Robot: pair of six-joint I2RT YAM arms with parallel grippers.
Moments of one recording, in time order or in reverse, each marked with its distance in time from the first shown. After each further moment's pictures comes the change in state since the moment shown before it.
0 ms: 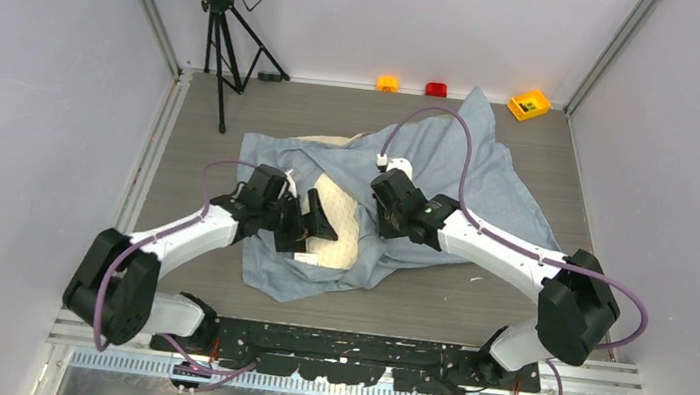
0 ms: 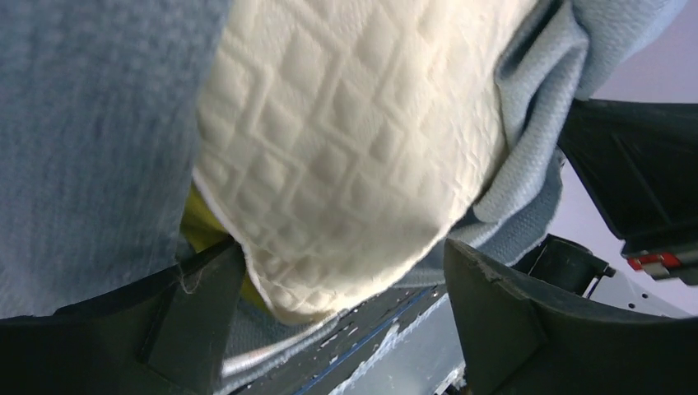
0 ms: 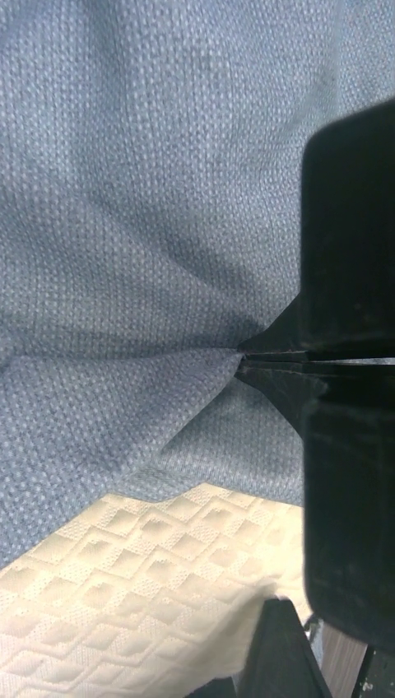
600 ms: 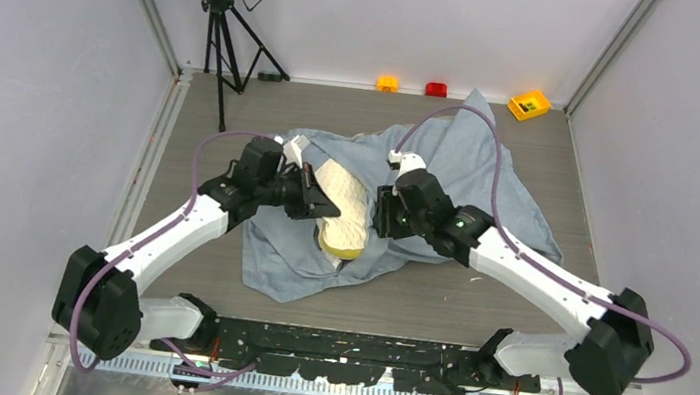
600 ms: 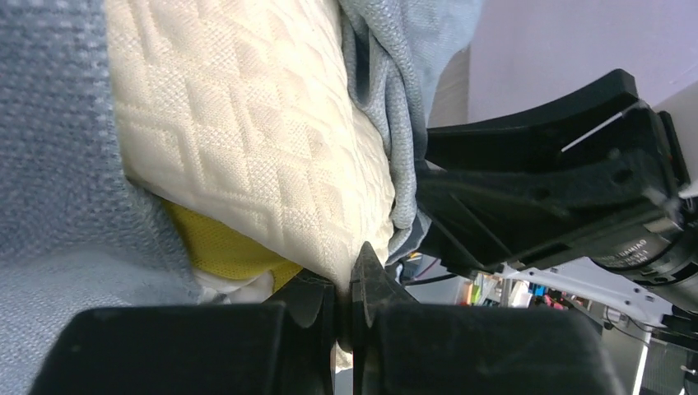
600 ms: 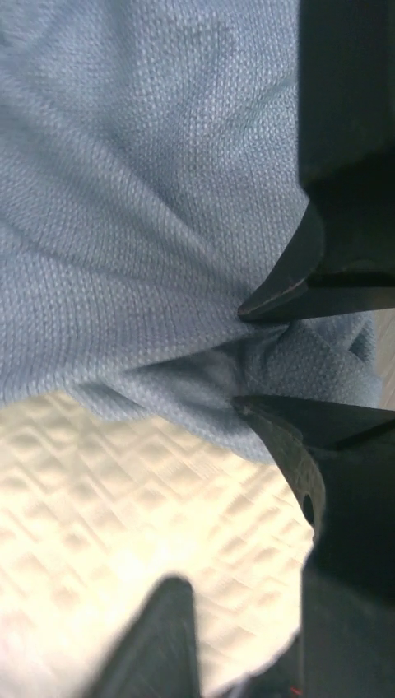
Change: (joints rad) left arm -0.005 -0.048 0.170 0.019 0.095 -0.011; right arm -0.005 -0.172 -0.058 0.043 -0.124 -0.031
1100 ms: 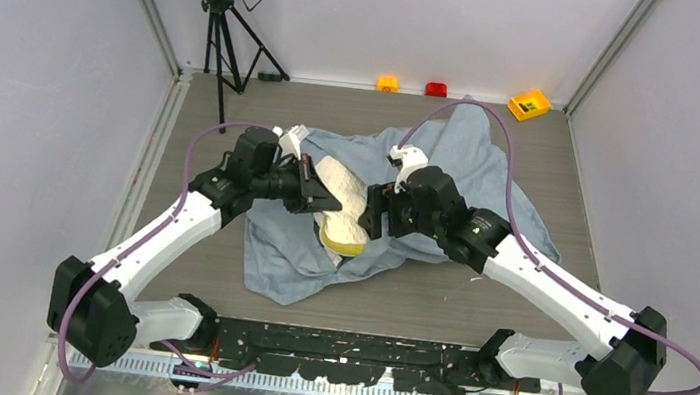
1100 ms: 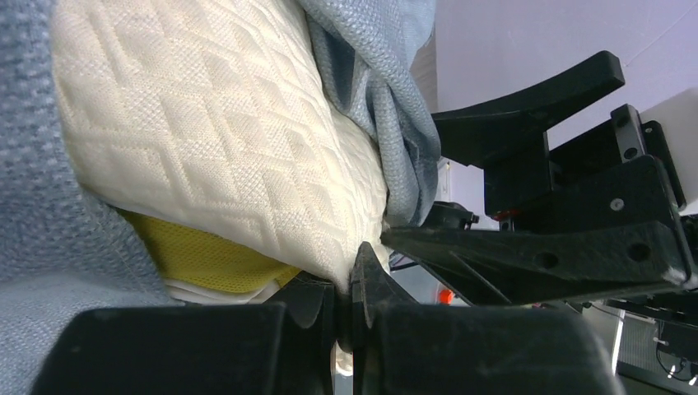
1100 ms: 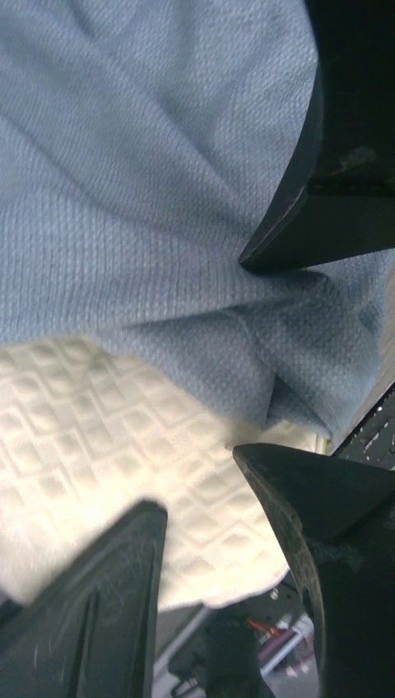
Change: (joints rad) left arm -0.002 -0.038 0.110 -0.093 0.047 -0.010; right arm 0.019 -0.128 0.034 0.008 -0.076 -0.072
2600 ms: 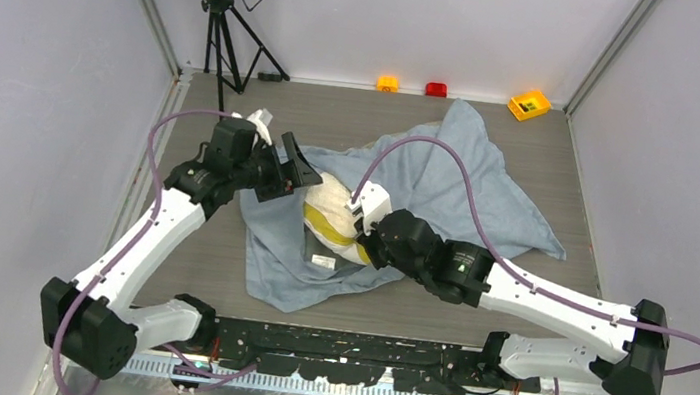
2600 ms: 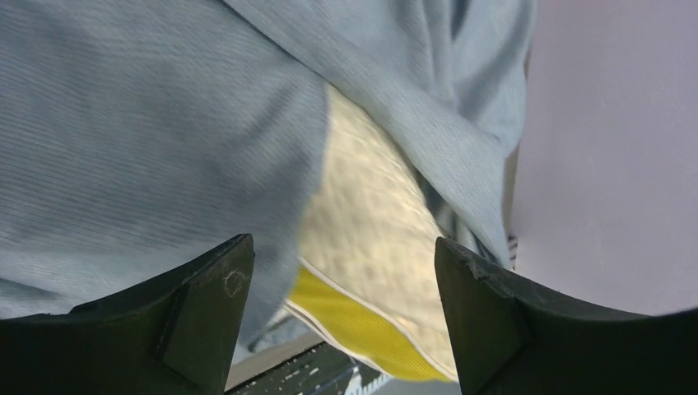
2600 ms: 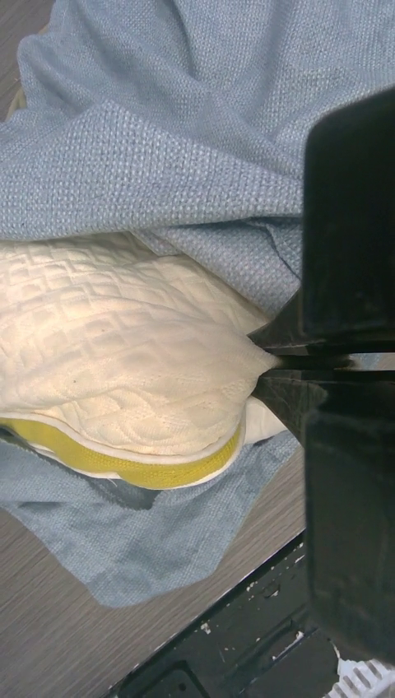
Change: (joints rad) left arm 0.082 -0.076 0.090 -0.222 -0.280 0.066; right arm 0.312 -0.040 -0.076 0.089 0.248 -0.291
